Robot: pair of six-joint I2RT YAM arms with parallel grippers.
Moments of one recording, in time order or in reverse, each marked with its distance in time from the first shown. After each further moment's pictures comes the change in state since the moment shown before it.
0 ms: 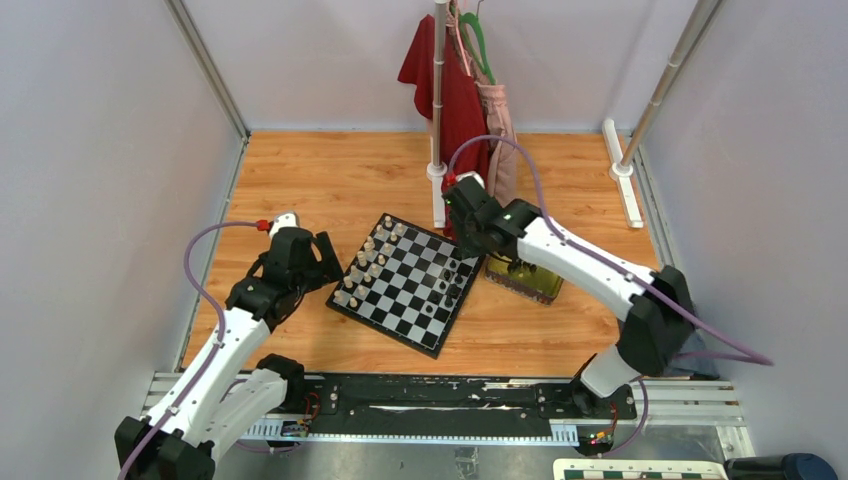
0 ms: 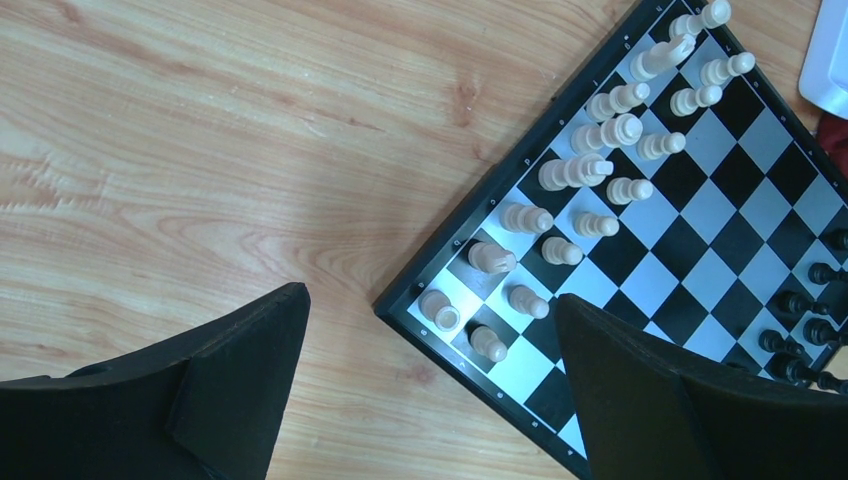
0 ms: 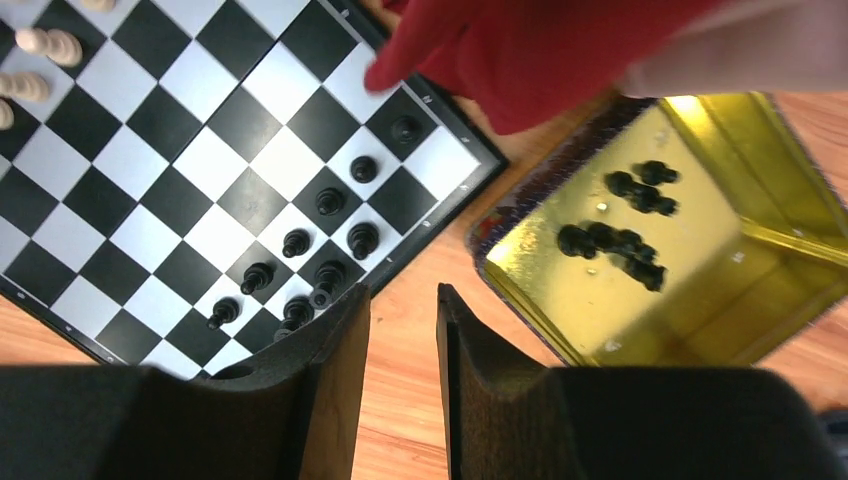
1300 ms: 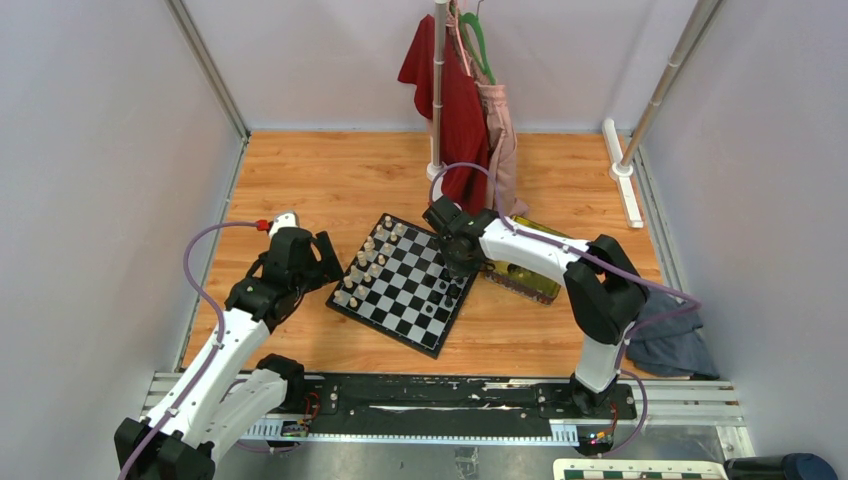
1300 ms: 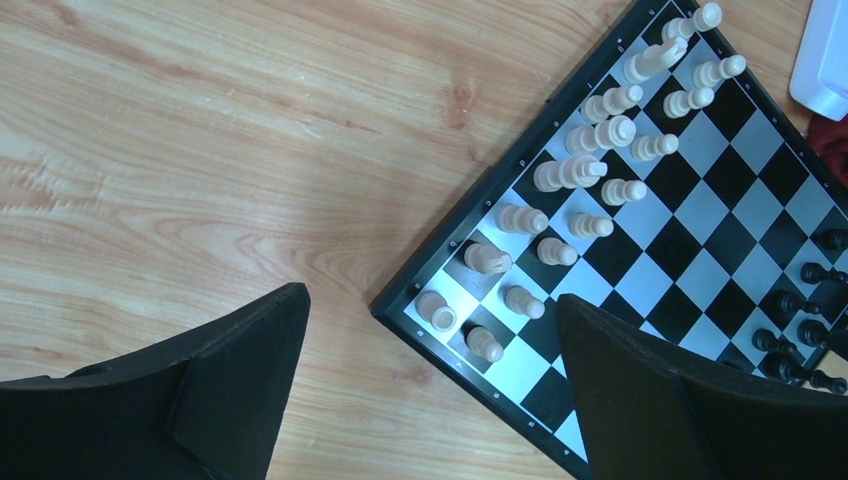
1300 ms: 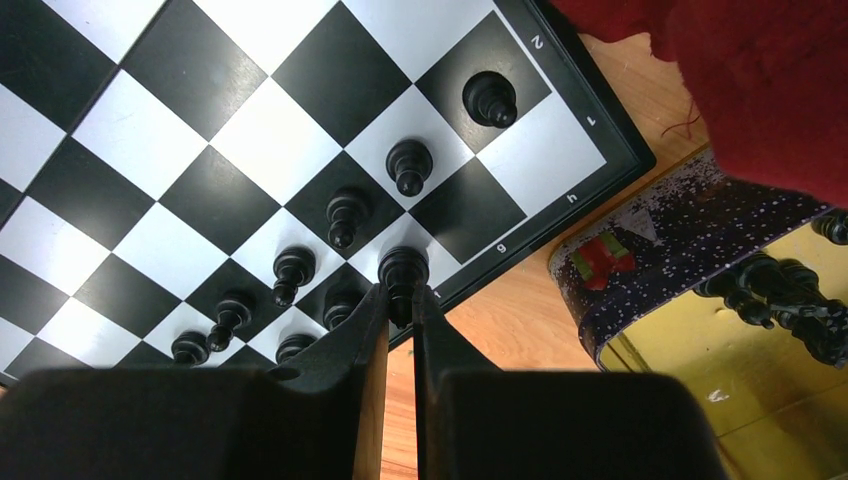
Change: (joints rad) left arm 0.000 -0.003 0.000 0.003 0.005 -0.003; right arm 0.003 0.212 -0.043 0.057 -0.113 0.018
